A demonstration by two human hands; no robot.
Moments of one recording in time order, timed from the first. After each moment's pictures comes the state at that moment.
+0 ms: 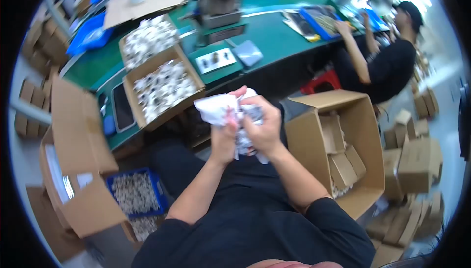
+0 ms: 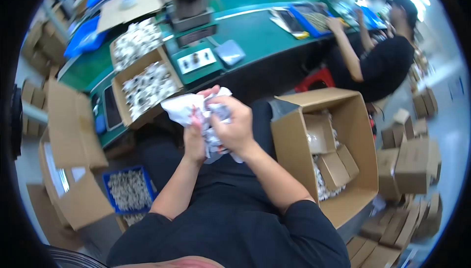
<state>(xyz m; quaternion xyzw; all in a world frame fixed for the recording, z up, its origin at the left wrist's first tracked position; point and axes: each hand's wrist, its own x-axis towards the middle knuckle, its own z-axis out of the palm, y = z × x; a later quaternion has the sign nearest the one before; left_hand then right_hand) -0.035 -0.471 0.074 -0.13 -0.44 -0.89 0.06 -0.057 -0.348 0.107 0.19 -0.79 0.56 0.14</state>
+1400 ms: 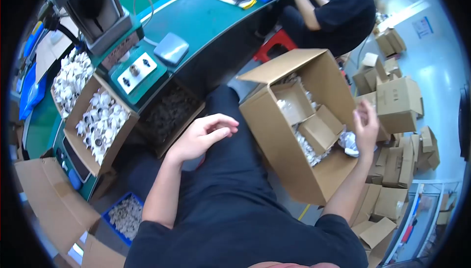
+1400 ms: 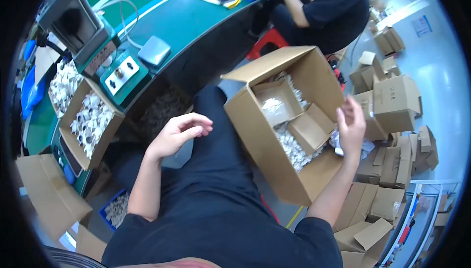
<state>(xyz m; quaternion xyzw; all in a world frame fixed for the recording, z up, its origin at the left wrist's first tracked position) -0.090 -0.435 0.054 -0.22 -0.57 -0.70 -0.37 0.083 0.002 0.178 -0.25 -0.92 0.23 0.21</state>
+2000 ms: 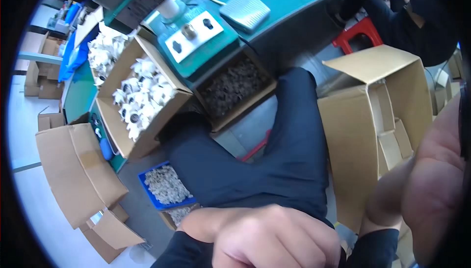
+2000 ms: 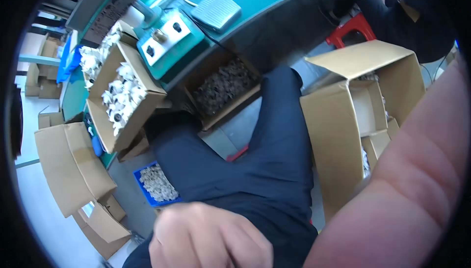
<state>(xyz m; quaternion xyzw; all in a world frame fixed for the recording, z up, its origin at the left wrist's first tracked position) -0.056 -0.411 0.126 -0.48 -0.10 -0.86 -0.17 -0.043 -0.143 0.147 0.37 -0.77 0.36 0.37</state>
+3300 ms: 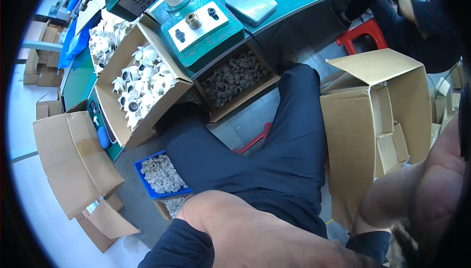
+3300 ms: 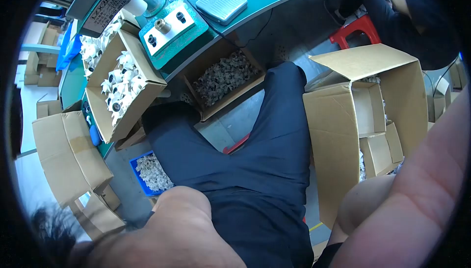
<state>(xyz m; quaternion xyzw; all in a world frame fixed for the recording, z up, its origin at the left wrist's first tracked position) -0.029 -0.398 0.128 -0.47 -0.07 -0.87 -0.12 -0.039 -0.130 0.157 0.37 -0.79 0.34 0.36</state>
